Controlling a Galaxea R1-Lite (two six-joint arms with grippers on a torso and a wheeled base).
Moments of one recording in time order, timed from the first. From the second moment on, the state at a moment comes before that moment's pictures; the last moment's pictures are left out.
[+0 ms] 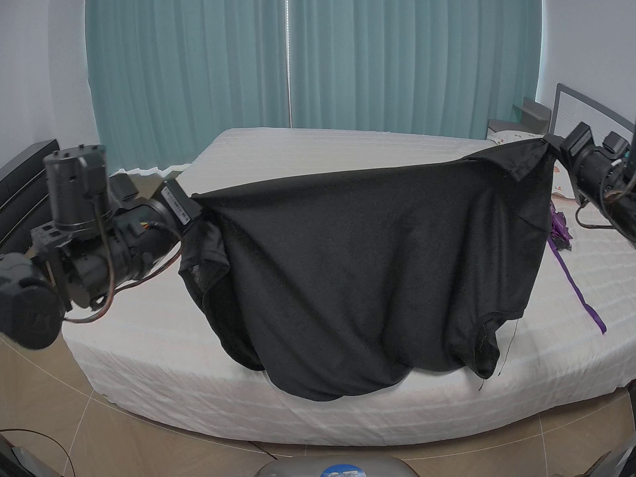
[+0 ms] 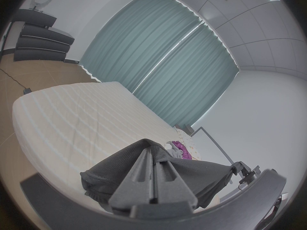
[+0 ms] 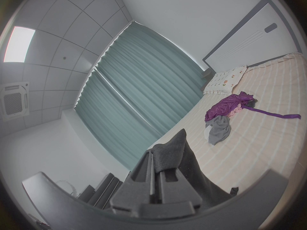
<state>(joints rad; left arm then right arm) -0.42 1.56 -0.81 -0.57 0.13 -0.77 0.20 1.47 -0.88 -0.65 -0.13 0.78</state>
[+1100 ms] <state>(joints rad) -0.36 2.40 -1.37 -0.65 0.11 -0.76 0.14 2.31 -1.14 -0.89 -0.17 0.77</state>
